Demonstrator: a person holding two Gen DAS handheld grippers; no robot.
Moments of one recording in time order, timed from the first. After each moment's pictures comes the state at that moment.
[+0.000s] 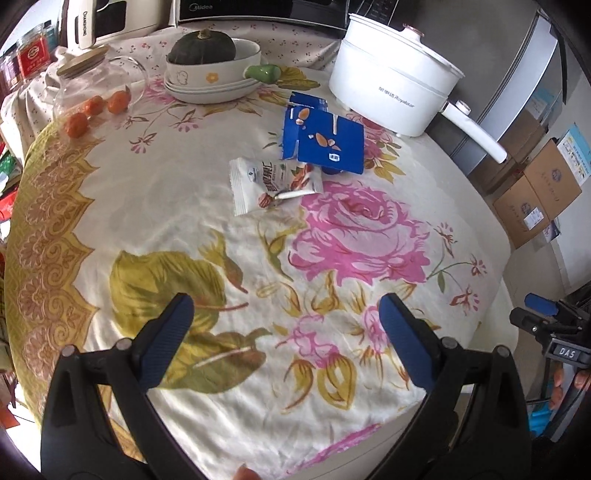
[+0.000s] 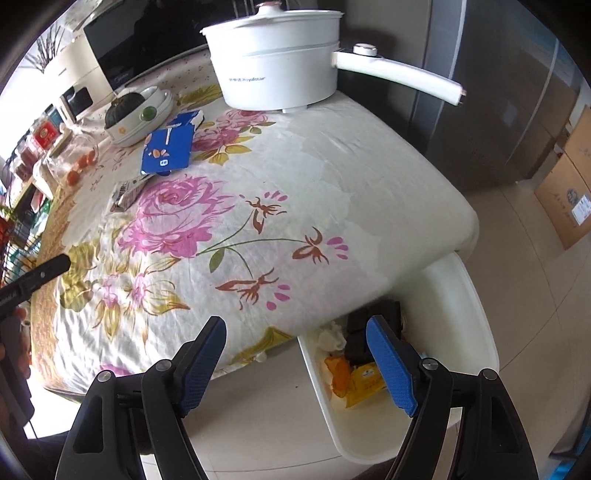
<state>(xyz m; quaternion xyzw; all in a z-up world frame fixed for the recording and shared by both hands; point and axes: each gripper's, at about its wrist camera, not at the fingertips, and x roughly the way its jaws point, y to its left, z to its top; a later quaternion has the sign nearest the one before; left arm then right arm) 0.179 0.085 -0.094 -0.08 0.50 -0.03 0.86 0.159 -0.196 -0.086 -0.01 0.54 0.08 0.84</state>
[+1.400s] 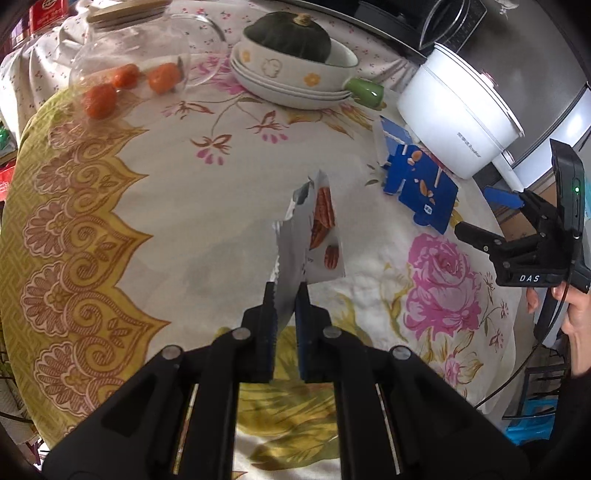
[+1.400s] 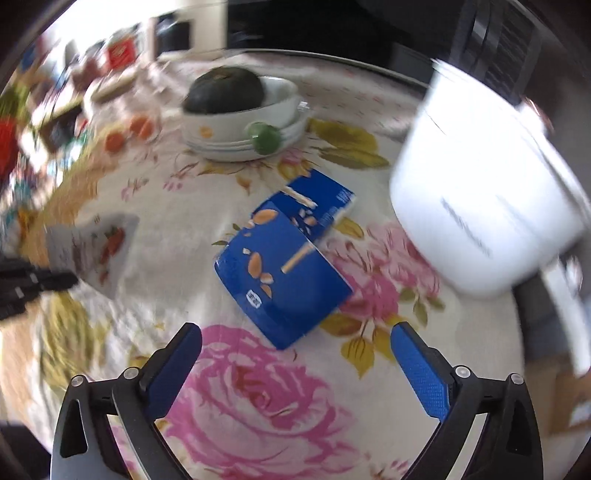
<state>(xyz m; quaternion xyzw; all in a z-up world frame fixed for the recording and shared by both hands) 0.224 0.210 -0.115 -0.15 0.52 -0.04 0.84 0.321 0.004 -0.101 -0.25 0.45 0.23 0.83</state>
